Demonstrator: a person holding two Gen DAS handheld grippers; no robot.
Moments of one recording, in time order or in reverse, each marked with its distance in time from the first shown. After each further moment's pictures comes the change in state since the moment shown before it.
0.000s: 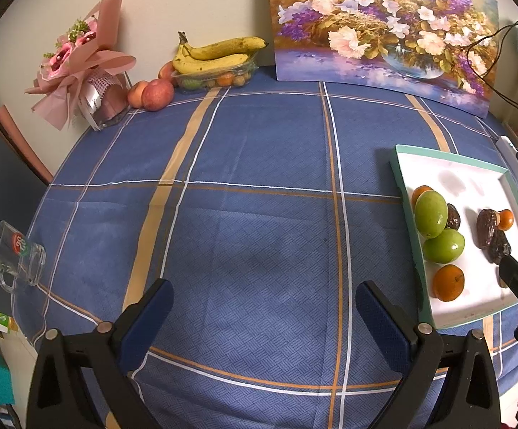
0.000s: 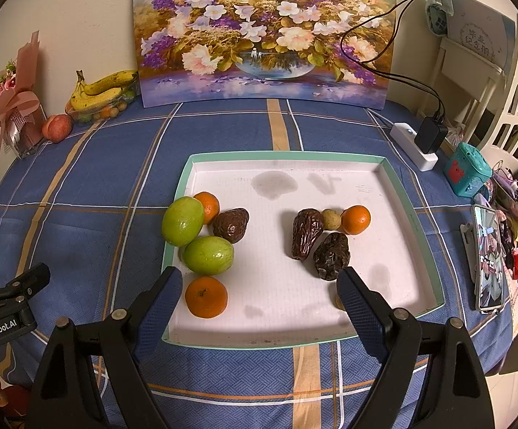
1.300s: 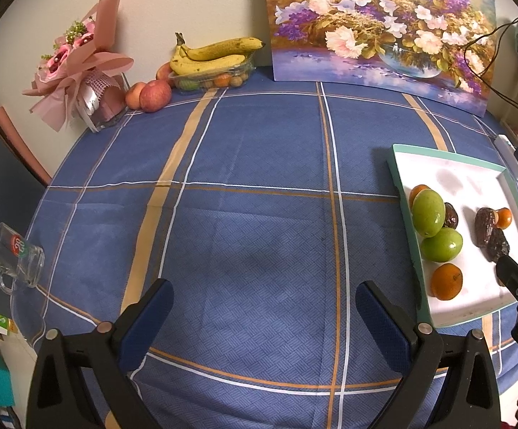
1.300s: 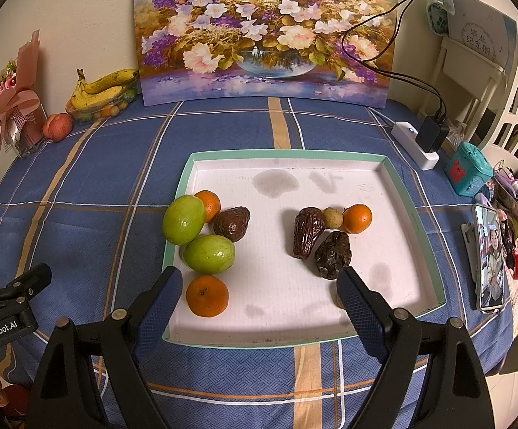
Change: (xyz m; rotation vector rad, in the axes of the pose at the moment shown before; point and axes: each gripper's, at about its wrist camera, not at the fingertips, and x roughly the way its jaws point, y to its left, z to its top) left arm -0.002 -0.003 0.000 0.000 0.000 -0.002; right arm 0.000 0.000 0.000 0.000 0.002 0.000
